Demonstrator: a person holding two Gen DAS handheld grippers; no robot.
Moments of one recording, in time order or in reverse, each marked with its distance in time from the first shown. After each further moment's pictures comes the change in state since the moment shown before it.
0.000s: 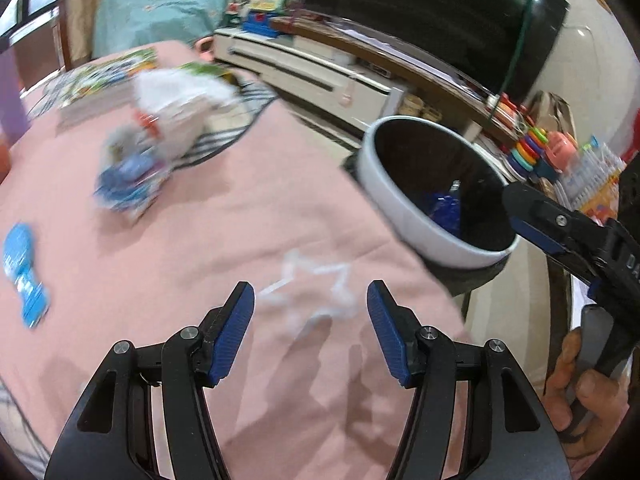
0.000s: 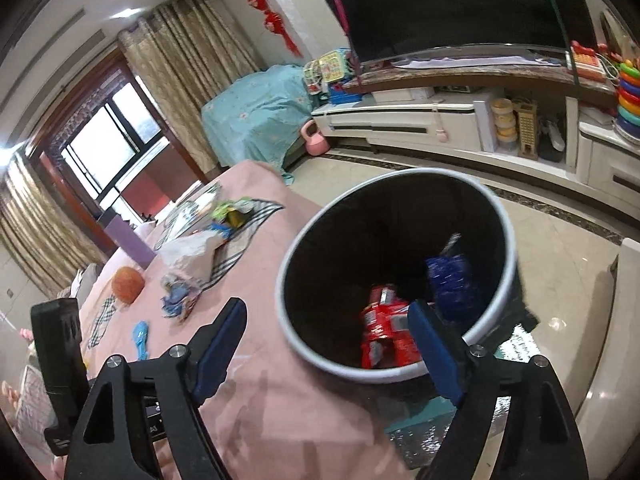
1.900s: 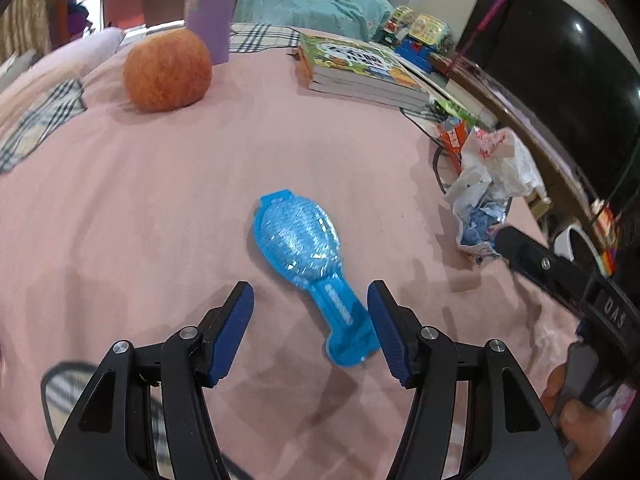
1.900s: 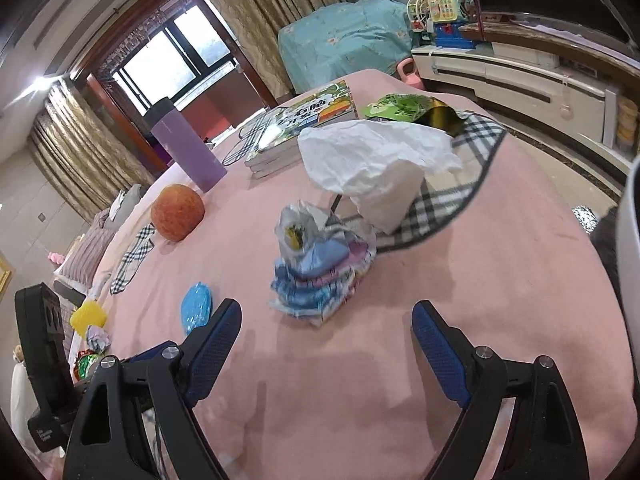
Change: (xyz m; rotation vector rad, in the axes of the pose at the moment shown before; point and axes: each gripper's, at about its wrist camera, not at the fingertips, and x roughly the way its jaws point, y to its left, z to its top) left arm -0.030 0.206 -0.010 -0.320 -0.055 0.269; right arm 0.158 0.162 -0.024 -0.170 0.219 0.178
